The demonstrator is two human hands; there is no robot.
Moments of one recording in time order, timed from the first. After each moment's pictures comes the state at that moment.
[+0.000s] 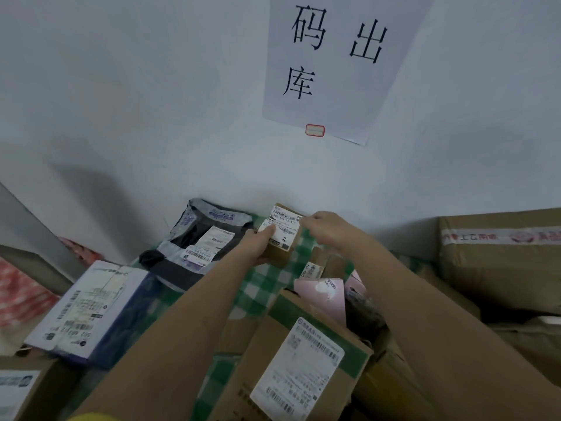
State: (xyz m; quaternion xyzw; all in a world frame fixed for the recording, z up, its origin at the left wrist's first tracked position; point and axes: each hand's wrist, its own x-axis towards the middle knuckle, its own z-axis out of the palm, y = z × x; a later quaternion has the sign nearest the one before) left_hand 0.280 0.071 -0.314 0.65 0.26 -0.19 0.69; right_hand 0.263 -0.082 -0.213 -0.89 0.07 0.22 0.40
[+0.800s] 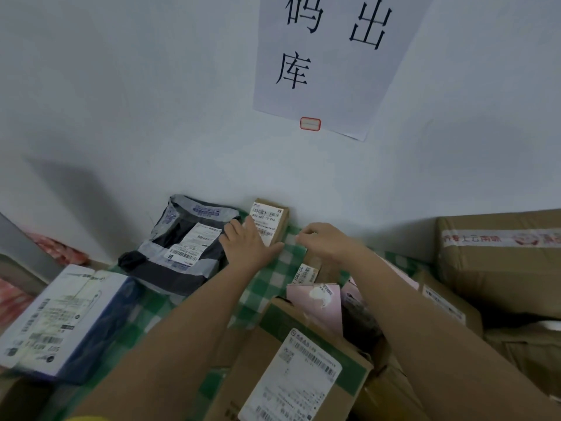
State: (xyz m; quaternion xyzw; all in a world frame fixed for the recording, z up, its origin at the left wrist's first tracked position) left_hand 0.289 0.052 -0.341 0.98 0.12 -0.04 0.13; right_hand 0.266 -0.092 -0.240 -0.92 0.03 0.23 0.32
